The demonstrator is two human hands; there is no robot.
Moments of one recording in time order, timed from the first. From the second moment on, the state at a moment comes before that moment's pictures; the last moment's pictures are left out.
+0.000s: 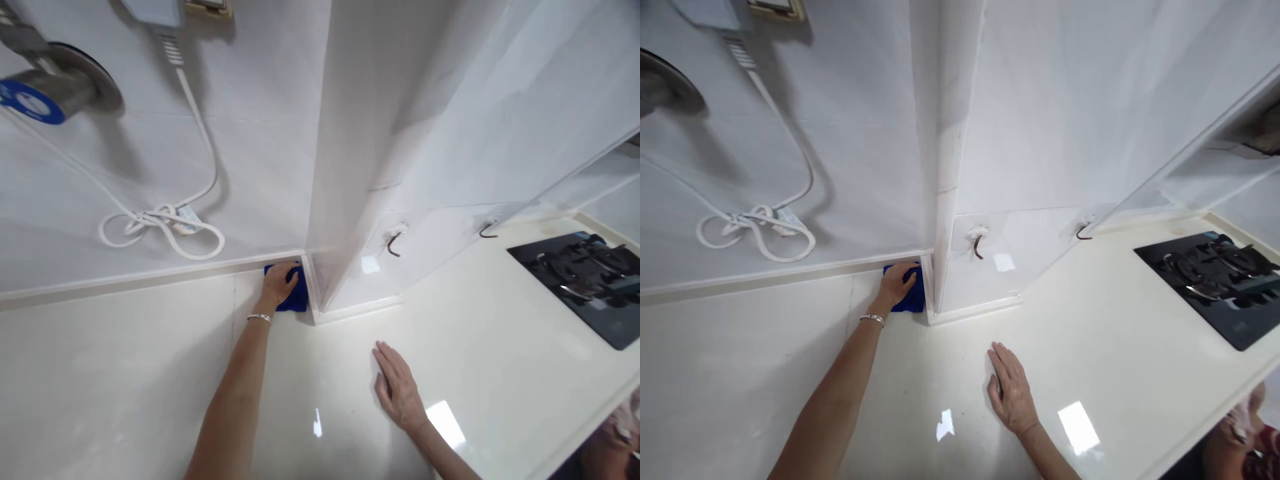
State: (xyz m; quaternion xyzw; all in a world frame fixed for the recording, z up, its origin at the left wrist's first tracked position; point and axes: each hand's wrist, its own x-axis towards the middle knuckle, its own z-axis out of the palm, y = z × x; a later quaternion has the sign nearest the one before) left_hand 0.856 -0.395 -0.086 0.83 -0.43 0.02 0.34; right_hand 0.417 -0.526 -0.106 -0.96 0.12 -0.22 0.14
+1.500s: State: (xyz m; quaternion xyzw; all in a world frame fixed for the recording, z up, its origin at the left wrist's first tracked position) left_hand 0.797 -0.401 -0.050 0.91 -0.34 0.00 0.26; right_hand 0.422 -0.535 -0.120 -0.95 0.09 -0.28 0.10
